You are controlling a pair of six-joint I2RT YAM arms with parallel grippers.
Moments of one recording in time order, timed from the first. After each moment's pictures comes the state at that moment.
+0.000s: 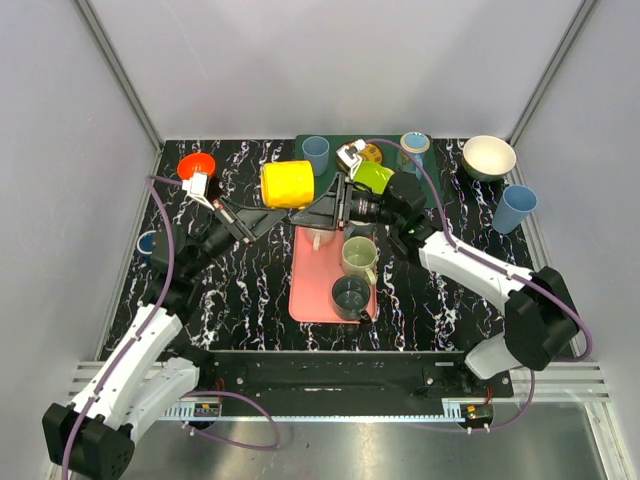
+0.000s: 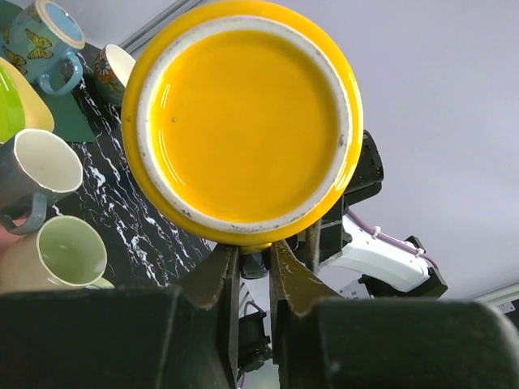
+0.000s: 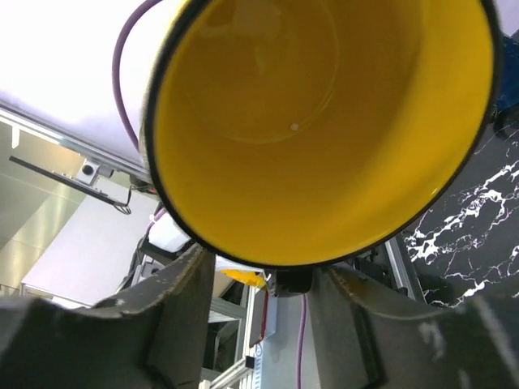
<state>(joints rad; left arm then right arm) -0.34 0.78 0.65 0.35 0.53 -1.17 0.68 1.47 1.05 0.64 -0.79 1.19</state>
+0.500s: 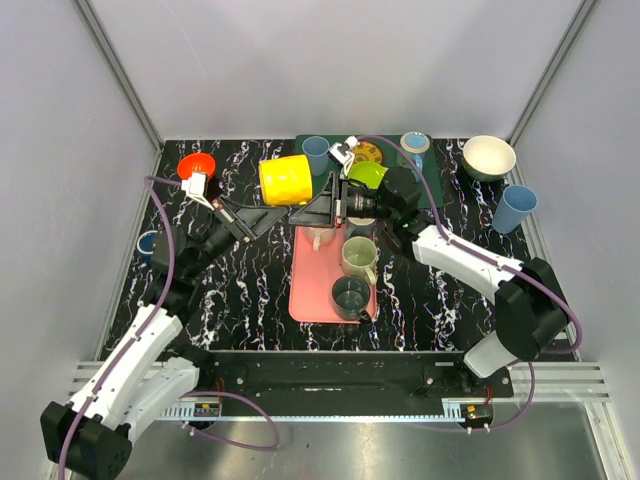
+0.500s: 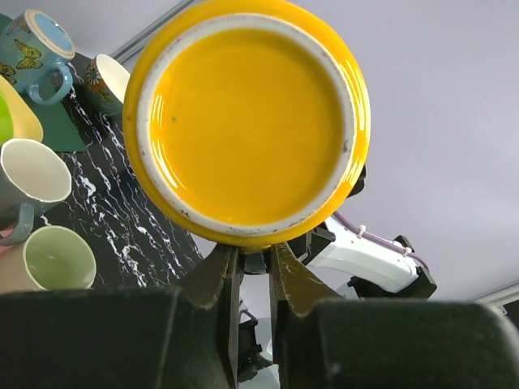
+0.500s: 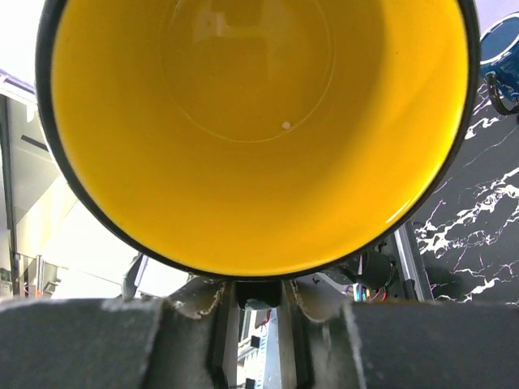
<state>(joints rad) -0.37 0.78 0.65 0.38 0.49 -1.18 0.67 1.55 1.11 0.68 -0.88 1.23</state>
